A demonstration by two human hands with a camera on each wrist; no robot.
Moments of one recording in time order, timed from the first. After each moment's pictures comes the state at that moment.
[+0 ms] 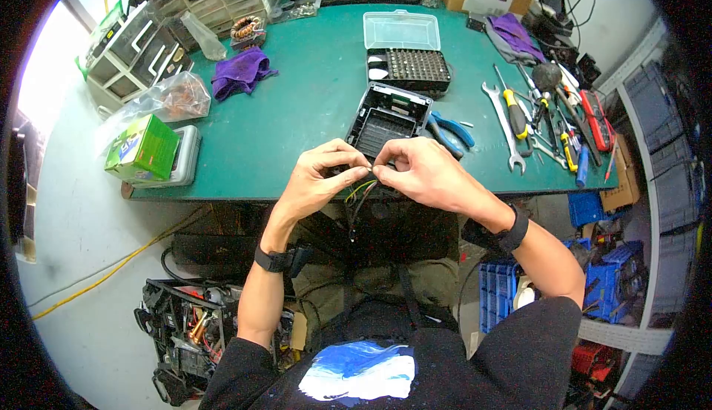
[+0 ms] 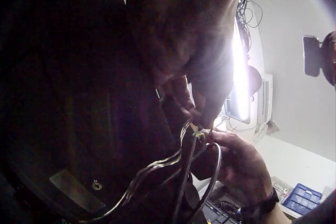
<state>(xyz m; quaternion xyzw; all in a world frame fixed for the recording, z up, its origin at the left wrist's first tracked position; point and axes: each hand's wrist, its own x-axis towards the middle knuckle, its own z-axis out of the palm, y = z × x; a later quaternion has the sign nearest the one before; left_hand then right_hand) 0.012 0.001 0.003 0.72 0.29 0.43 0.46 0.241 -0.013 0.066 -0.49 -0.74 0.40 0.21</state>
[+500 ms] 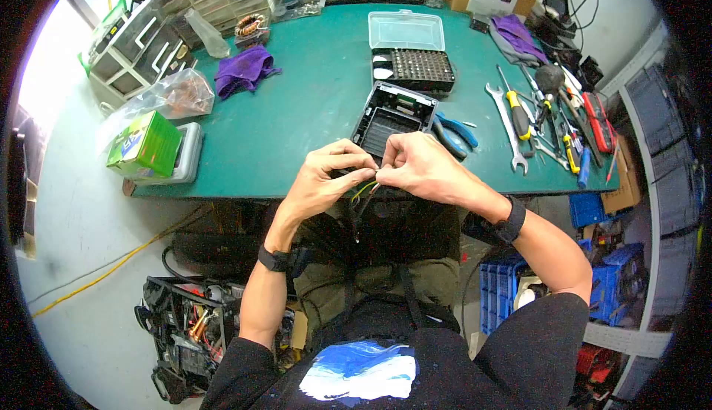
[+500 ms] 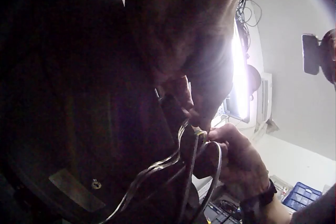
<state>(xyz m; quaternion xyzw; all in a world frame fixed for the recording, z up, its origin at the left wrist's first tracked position) 0.012 0.000 0.002 0.74 0.29 0.43 0.42 0.233 -0.007 0.070 -0.50 -0.72 0.44 0.18</state>
